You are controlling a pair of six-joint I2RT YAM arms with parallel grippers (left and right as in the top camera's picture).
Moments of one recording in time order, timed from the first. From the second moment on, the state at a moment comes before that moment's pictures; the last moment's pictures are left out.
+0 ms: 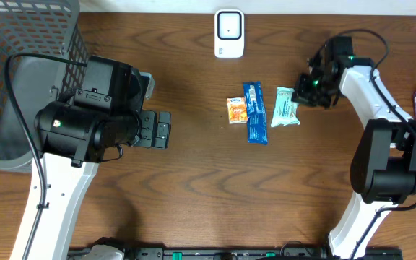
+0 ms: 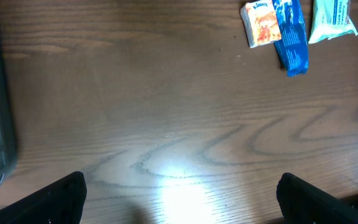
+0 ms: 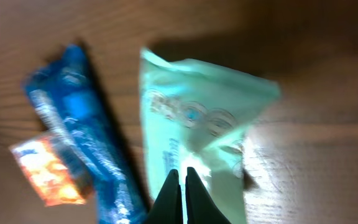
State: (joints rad) left arm -0.26 1.31 1.54 -1.36 0.12 -0.12; right arm -0.02 2.05 1.55 -0.85 -0.36 0.28
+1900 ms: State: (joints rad) left arm -0.26 1.31 1.54 -1.36 0.12 -0.12; right arm 0.12 2.00 1.37 -0.73 -0.10 0.36
